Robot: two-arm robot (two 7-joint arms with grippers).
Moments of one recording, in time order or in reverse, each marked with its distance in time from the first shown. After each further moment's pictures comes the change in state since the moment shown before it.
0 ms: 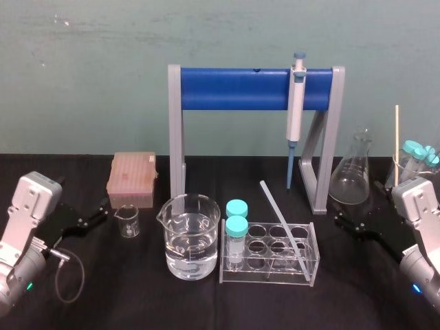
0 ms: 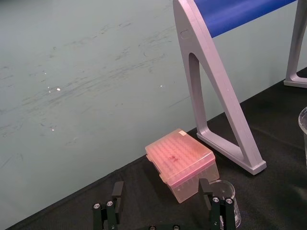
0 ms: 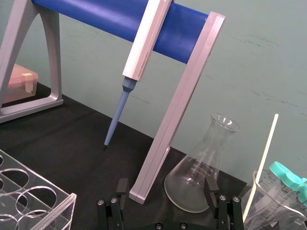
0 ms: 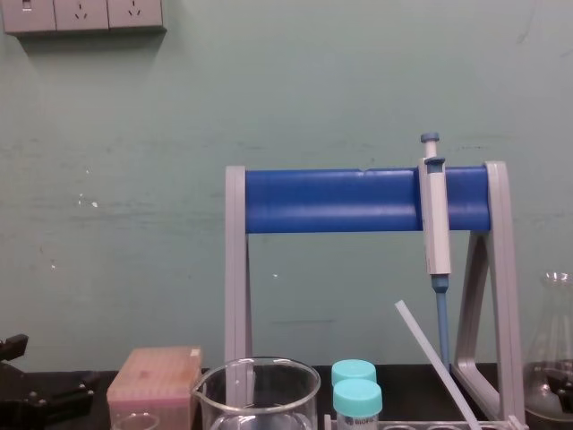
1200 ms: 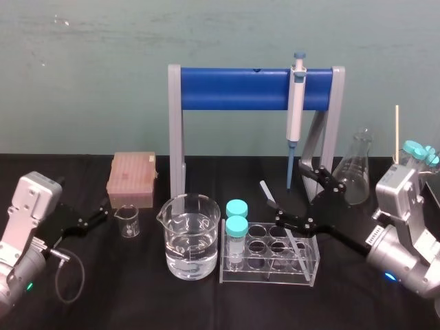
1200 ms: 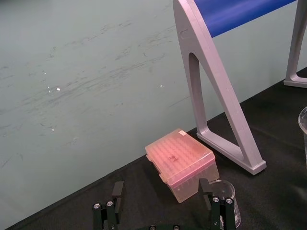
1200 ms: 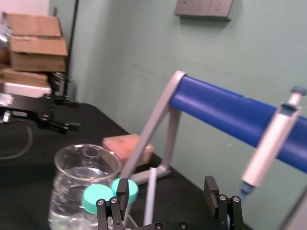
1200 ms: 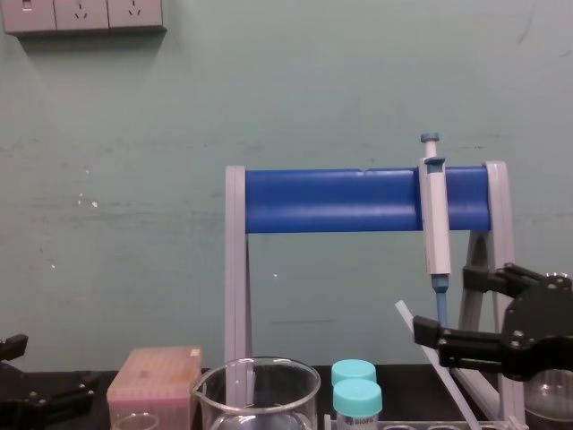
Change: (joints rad) left arm 0.000 0.000 0.000 0.000 0.000 0.000 0.000; right arm 0.065 -0.019 -0.024 -0.063 0.094 -0.154 0.432
